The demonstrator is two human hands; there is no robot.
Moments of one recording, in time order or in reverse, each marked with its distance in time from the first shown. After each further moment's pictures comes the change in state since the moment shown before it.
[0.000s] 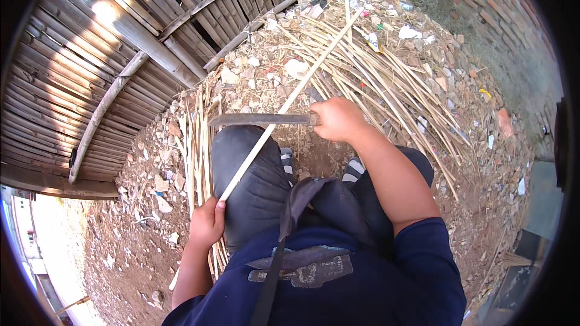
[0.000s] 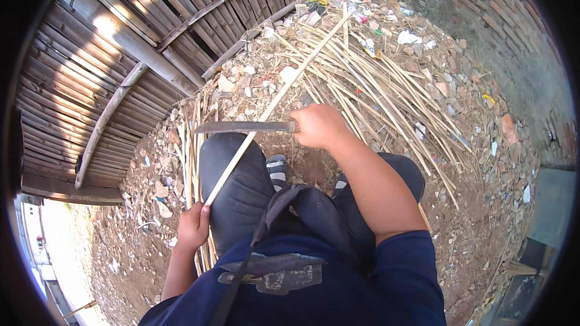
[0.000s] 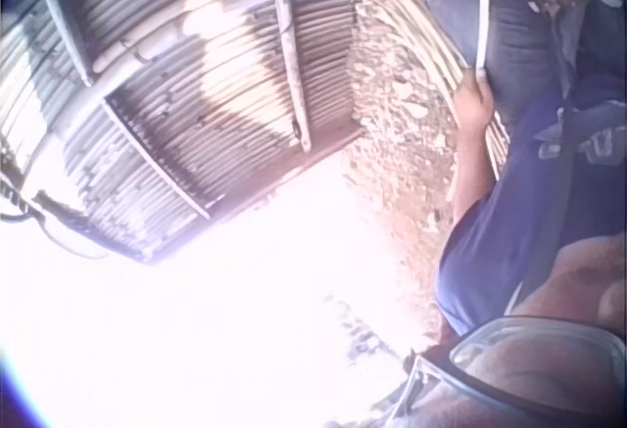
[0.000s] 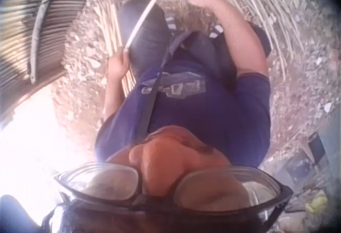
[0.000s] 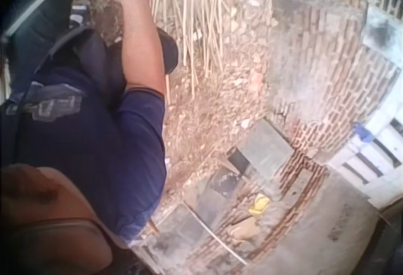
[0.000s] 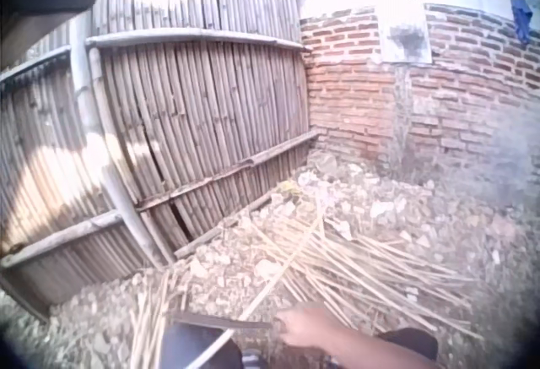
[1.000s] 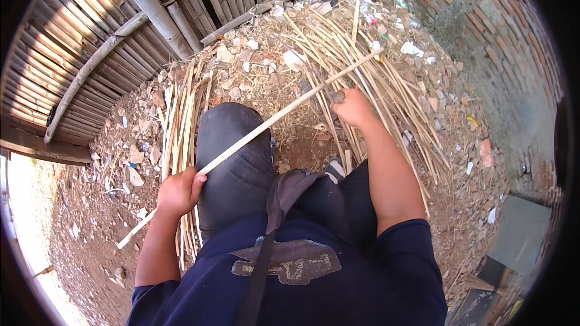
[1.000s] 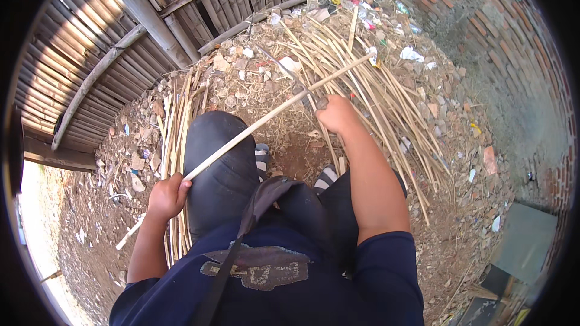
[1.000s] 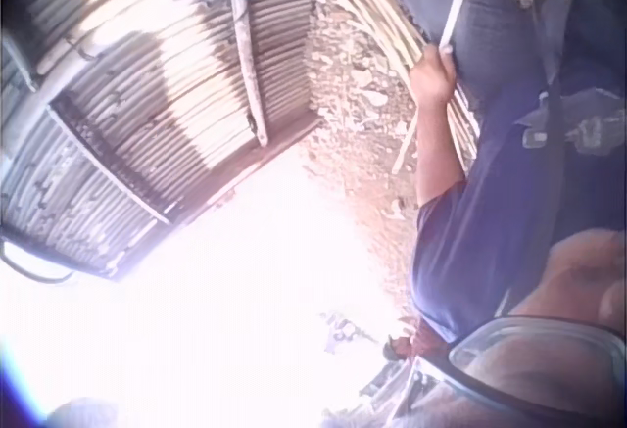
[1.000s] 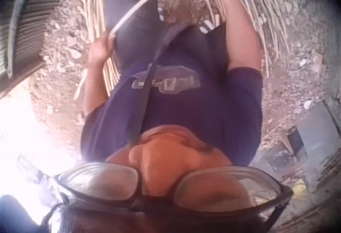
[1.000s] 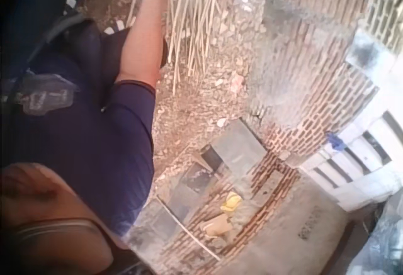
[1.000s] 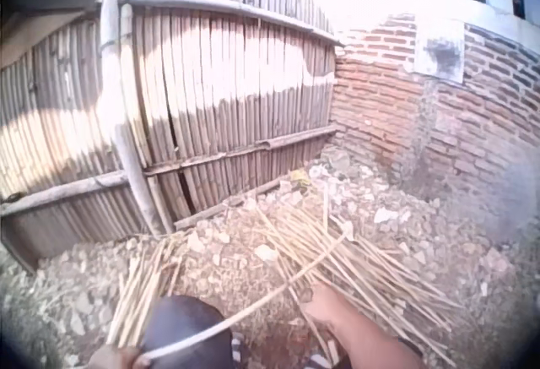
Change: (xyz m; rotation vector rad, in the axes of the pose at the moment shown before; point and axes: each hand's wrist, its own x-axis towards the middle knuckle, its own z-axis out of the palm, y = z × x) left_hand 0.031 -0.007 -0.008 0.237 -0.030 0.106; right_hand 0.015 0.062 0.000 0.205 -0.001 0.426
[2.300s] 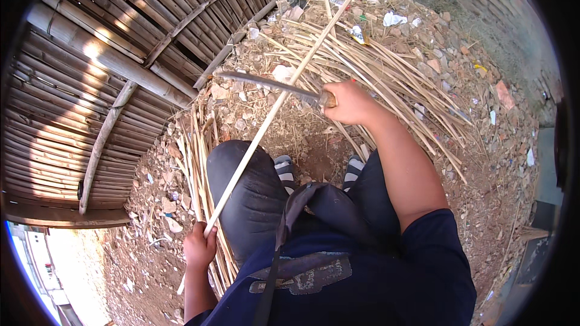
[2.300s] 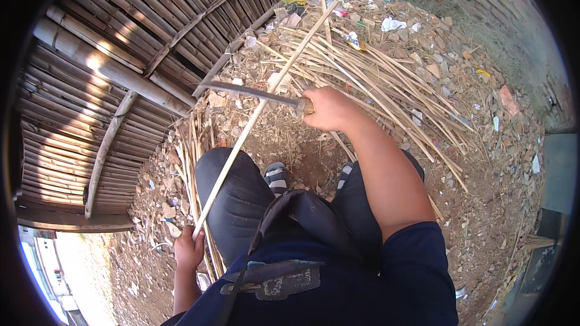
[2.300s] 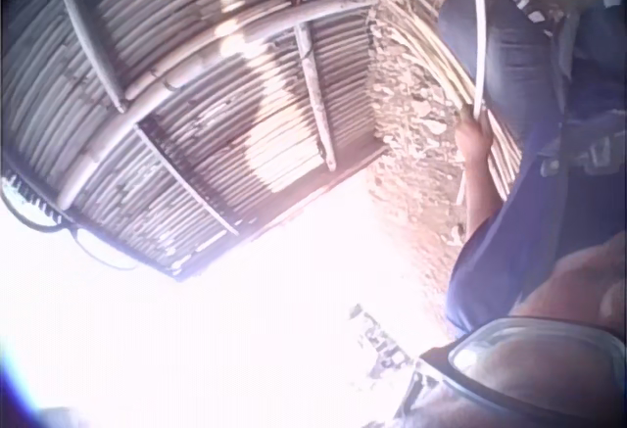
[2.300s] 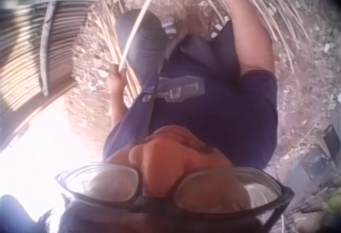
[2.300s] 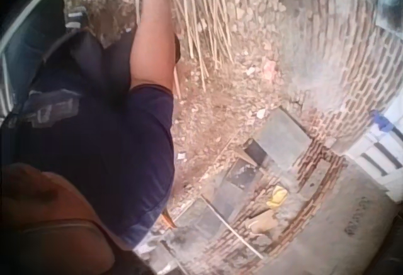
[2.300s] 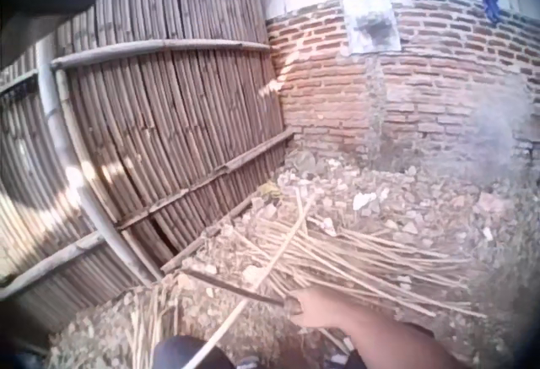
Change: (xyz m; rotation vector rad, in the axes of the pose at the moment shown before) left_hand -0.047 -0.020 0.005 0.054 0.056 -0.200; right_hand -0.032 0.000 -0.039 0.039 0.073 -0.209
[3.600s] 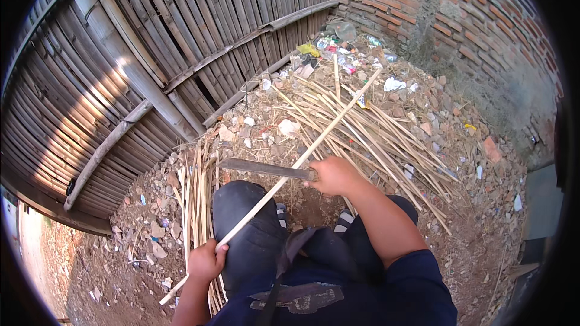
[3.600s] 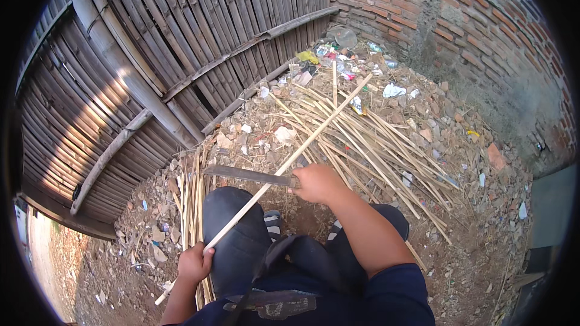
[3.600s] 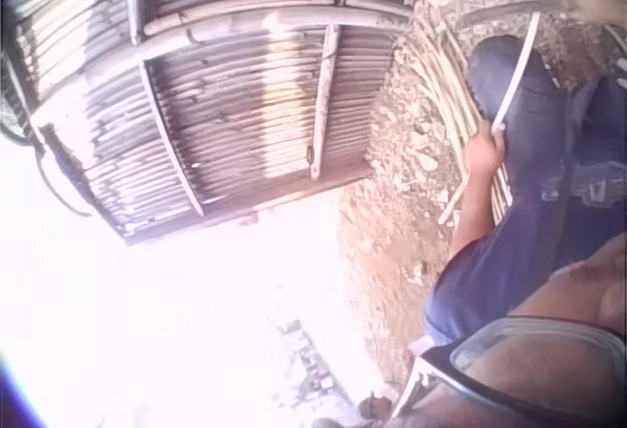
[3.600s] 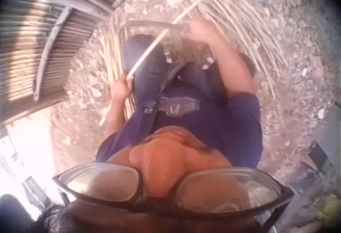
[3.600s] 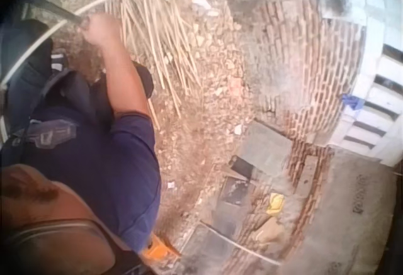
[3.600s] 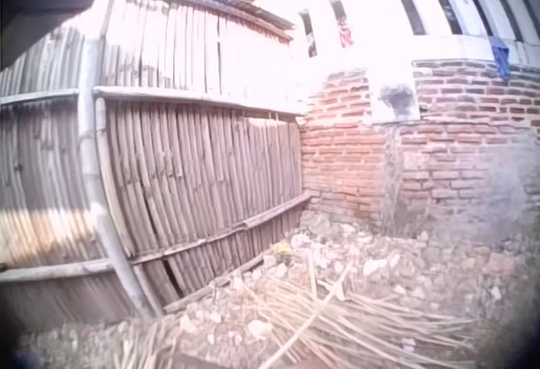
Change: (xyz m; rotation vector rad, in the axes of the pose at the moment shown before) left_hand 0.026 0.030 0.009 -0.051 0.016 0.090; right_hand -0.013 -0.063 0.019 -0.319 -0.225 -0.129
